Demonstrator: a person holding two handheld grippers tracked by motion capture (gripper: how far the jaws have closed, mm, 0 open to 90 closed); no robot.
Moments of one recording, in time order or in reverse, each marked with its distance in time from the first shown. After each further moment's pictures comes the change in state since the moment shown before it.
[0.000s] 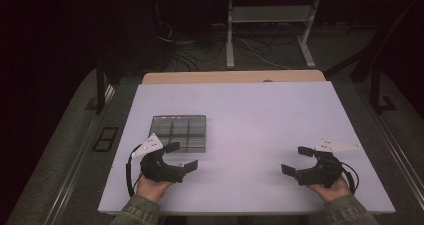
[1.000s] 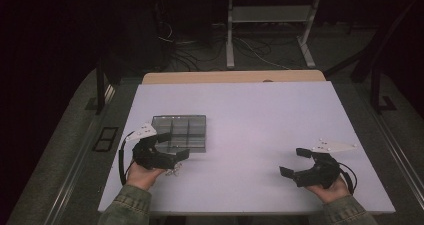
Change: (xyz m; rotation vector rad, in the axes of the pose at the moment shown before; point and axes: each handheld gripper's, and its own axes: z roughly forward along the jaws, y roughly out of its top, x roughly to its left) left arm 0.025 0.025 -0.007 0.070 0.042 0.009; right arm 0.003 -0.001 0.004 0.034 0.004 -0.013
